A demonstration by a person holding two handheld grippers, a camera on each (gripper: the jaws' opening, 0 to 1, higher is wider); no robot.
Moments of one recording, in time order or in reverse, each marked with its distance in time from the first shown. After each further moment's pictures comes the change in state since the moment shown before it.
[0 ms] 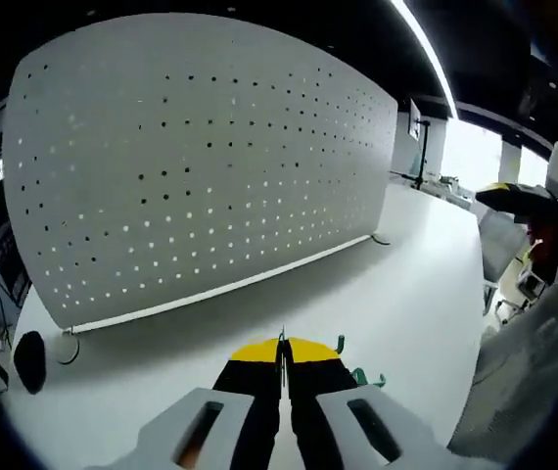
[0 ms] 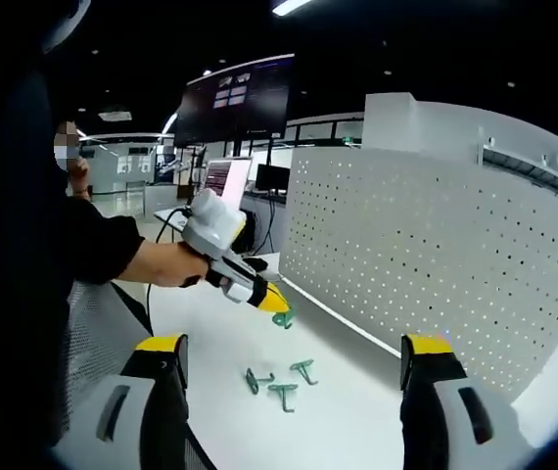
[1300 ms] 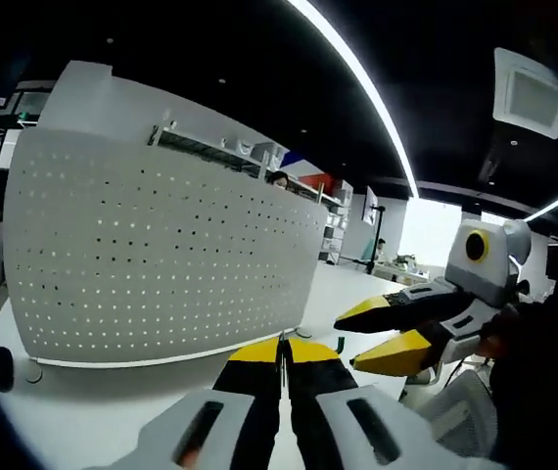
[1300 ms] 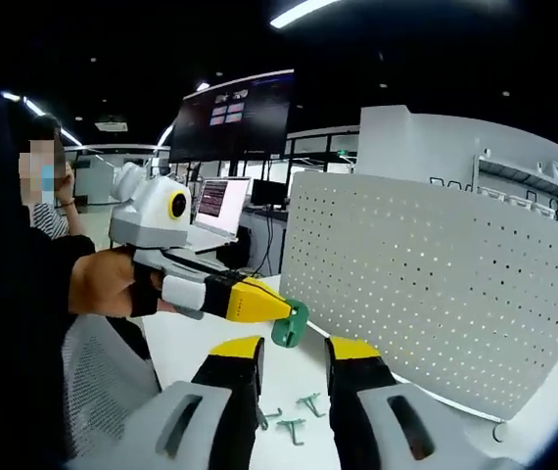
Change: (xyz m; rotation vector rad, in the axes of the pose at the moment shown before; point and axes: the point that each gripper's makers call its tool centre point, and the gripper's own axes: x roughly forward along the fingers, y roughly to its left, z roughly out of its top) left arm -0.070 -0.107 0.082 -0.049 -0.319 -0.190; right arm 0.017 0.012 0.040 0.009 -0.056 -0.035
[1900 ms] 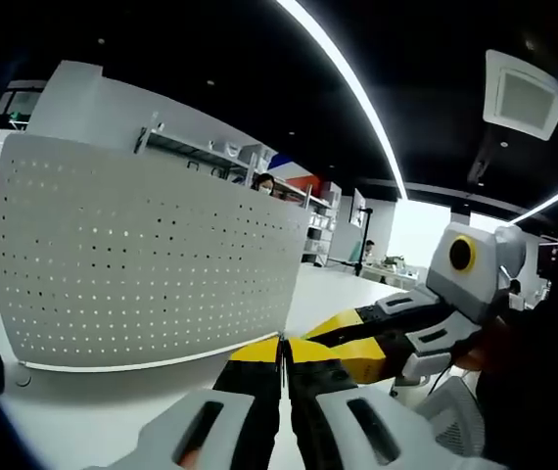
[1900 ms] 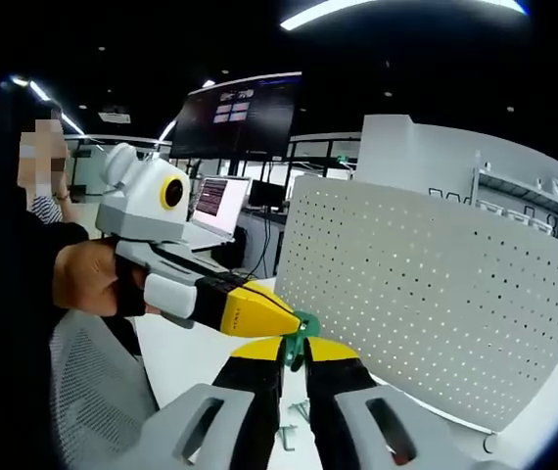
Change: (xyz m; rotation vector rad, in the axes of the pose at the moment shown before) left arm 0.003 -0.022 0.003 -0.001 -0.002 -0.053; right arm 0.006 0.002 0.002 -0.053 -0.008 -0.016
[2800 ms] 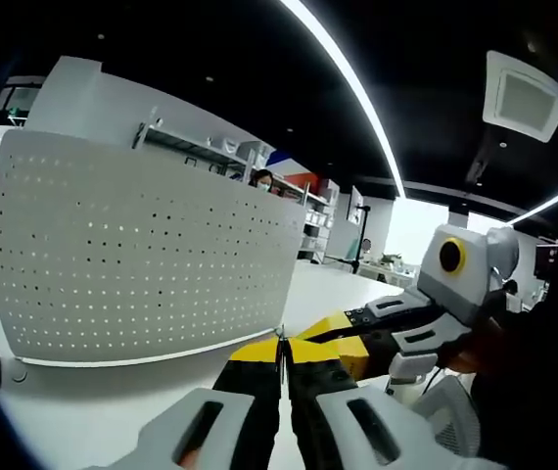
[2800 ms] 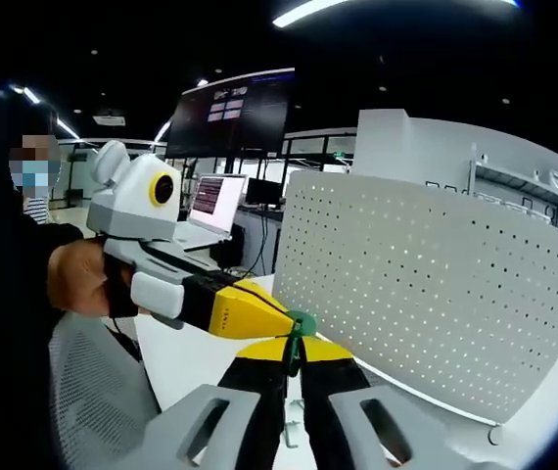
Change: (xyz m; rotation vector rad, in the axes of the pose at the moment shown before) left arm 0.001 -0.004 -0.004 -0.007 0.015 -0.008; right arm 0.002 -0.003 -0.007 0.036 0.015 -0.006
